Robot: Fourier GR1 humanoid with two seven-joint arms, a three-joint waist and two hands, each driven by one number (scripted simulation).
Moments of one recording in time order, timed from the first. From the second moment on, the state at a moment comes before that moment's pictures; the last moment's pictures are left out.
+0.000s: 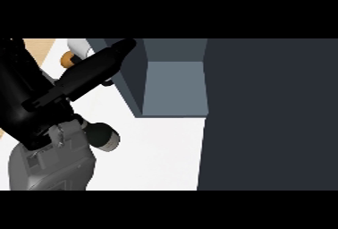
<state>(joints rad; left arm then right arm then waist) -0.66 0.00 -0.13 -1.93 -1.07 0.70 1.18 0.14 -0.16 0.35 -2.52 -0.07 -0.02 0.46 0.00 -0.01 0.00</state>
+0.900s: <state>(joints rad) -0.28 0.00 -0.12 -2.09 -0.94 0.74 1.05 0.12 -0.18 0.36 -2.52 -0.07 -0.03 0.47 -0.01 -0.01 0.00</state>
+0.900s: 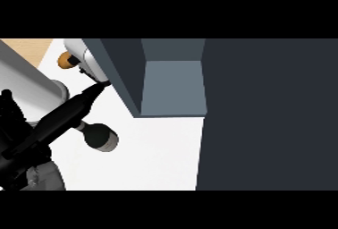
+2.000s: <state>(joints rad) 0.01 0.05 -0.10 -1.88 -0.42 0.92 0.60 0.13 -0.21 0.37 -2.53 -0.06 -0.06 0.46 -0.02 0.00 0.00</state>
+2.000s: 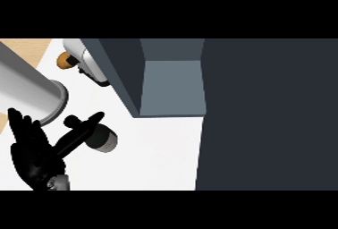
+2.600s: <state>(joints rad) 0.06 0.03 0.01 -1.69 -0.10 0.85 0.26 0.16 -0.22 0.39 -2.53 -0.06 -0.06 0.43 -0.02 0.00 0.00</state>
